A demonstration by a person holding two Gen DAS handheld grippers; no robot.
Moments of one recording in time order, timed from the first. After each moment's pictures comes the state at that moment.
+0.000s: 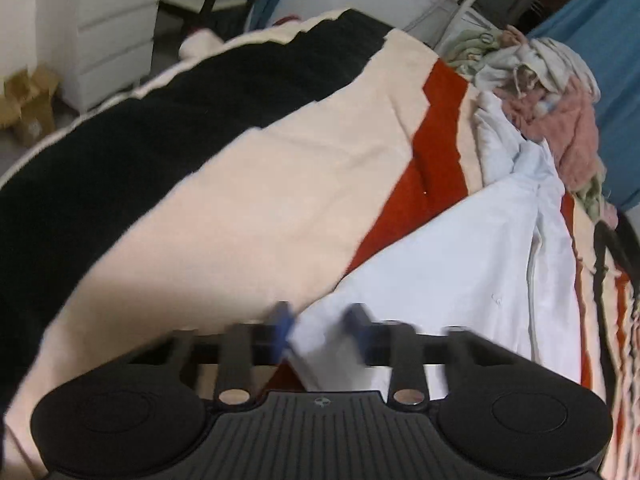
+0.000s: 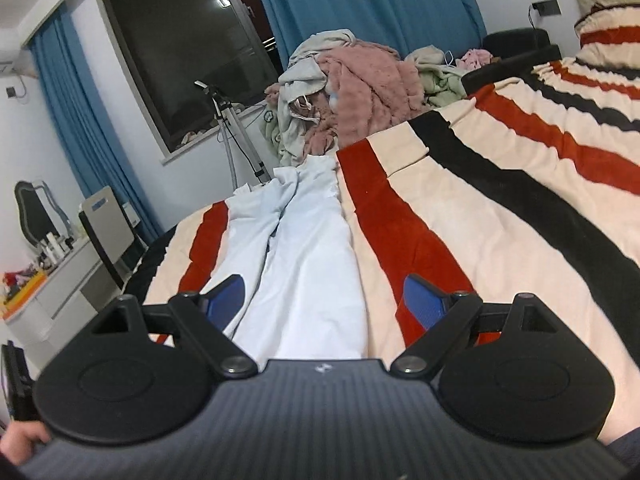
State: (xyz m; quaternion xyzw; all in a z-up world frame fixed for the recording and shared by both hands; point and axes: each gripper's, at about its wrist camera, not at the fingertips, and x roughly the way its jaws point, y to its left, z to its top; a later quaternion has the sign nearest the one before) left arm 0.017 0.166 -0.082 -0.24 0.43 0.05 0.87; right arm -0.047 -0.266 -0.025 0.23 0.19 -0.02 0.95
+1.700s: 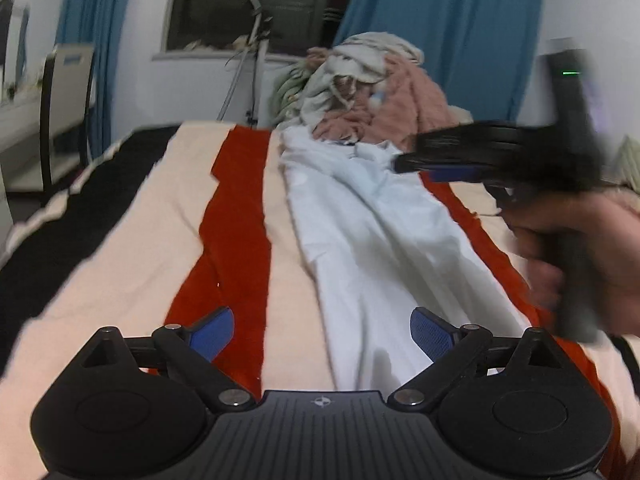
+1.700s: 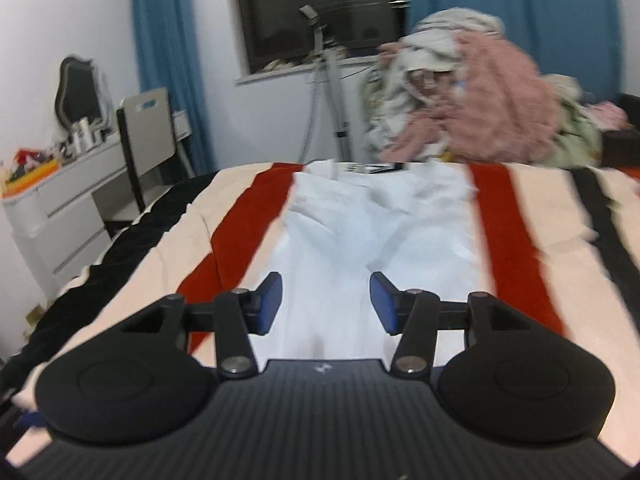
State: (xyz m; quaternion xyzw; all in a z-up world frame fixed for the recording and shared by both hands) left arm 0.078 0.067 -0.061 -0.06 0.30 -0.11 0.94; right arm 0.238 -0.182 -0.027 0.05 0.26 0.10 0.96
